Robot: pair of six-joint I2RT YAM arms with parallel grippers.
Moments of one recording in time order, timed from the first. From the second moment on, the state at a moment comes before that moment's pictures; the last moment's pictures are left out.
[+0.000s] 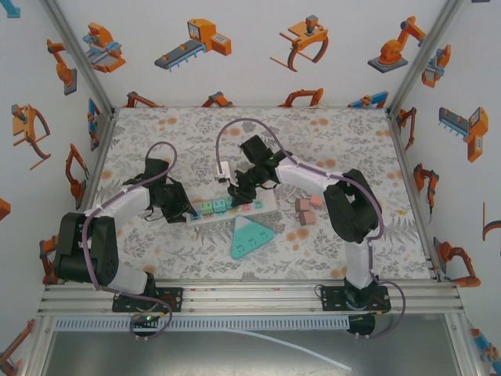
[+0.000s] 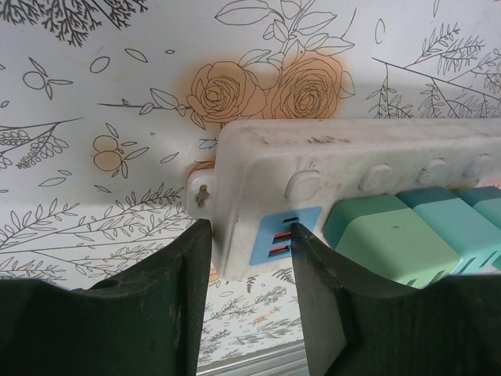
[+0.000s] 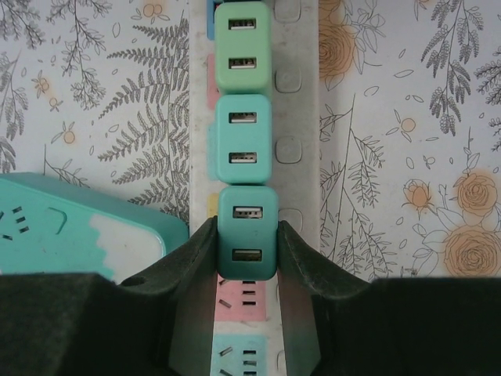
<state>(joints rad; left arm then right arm) -0.21 1.47 0.78 -0.51 0.23 -0.59 0.72 1.99 1.49 -0.52 -0.77 -0.83</state>
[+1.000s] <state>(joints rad) -0.24 1.26 0.83 -0.62 0.16 -0.56 0.66 1.78 1.46 -0.39 -0.74 -0.61</state>
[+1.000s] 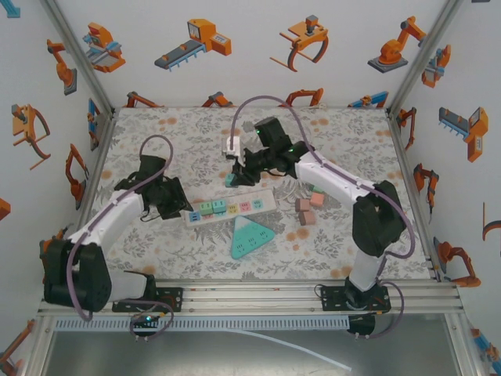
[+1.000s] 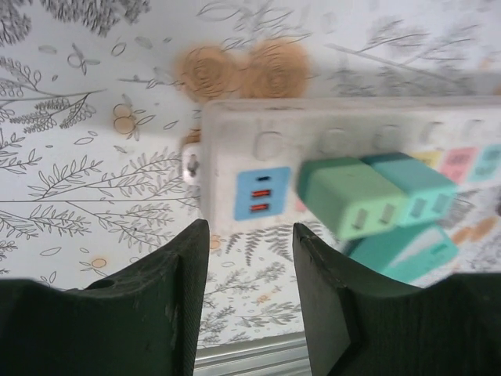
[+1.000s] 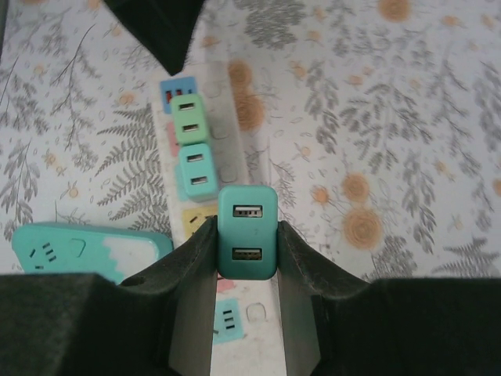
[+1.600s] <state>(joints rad) -0.42 1.00 0.91 -0.42 0.42 -0.46 0.22 1.71 1.26 0.01 -0.42 0.42</state>
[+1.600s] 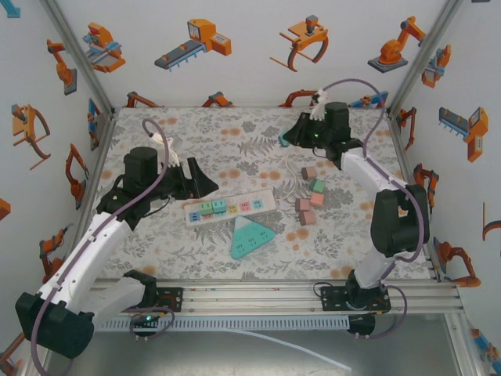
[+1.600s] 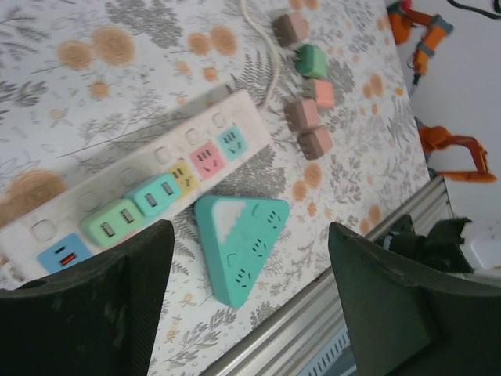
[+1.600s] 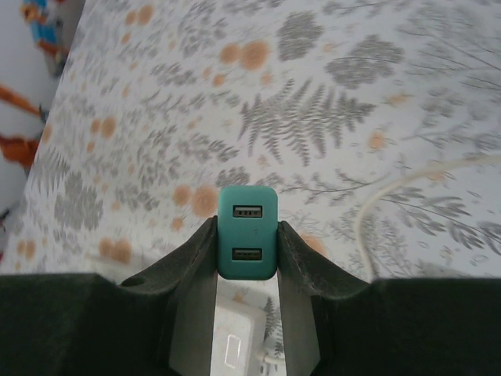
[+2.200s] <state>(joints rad) -0.54 1.07 0.92 -0.41 0.45 -0.40 0.05 2.01 1.22 0.17 -0.42 0.61</state>
